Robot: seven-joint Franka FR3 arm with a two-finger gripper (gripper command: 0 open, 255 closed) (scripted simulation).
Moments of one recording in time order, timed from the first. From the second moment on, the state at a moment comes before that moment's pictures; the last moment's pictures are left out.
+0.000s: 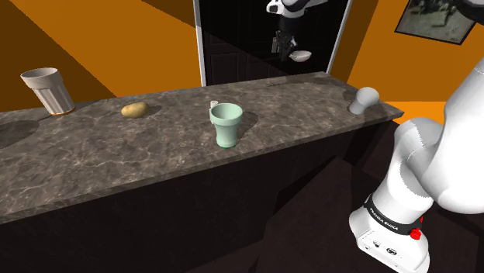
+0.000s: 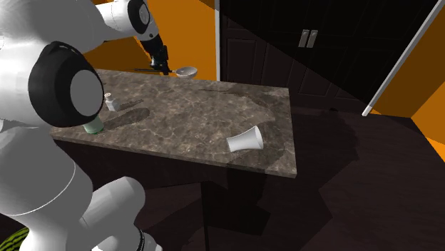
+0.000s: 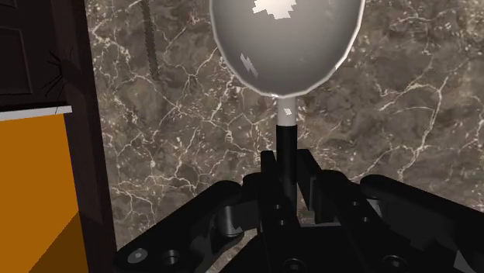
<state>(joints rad) 0.62 -0.04 -0.81 -1.83 -0.19 2.00 -1.37</state>
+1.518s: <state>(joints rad) 0.61 0.61 -0.62 -1.02 0.14 1.69 -1.14</state>
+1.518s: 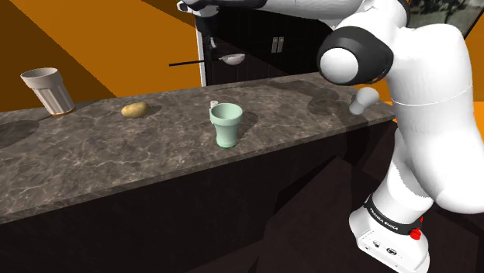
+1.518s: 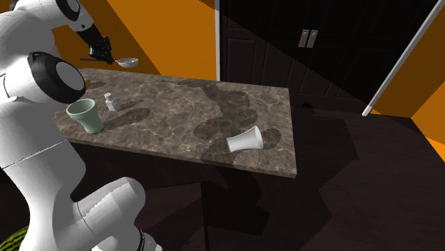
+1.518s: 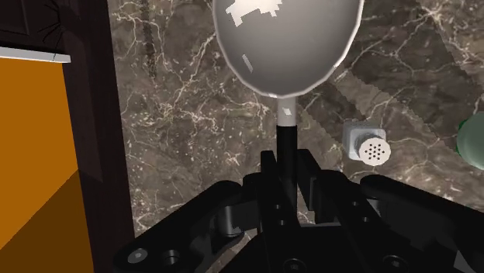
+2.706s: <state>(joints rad) 0.64 0.70 -0.60 -1.08 0.17 1.82 -1.09</state>
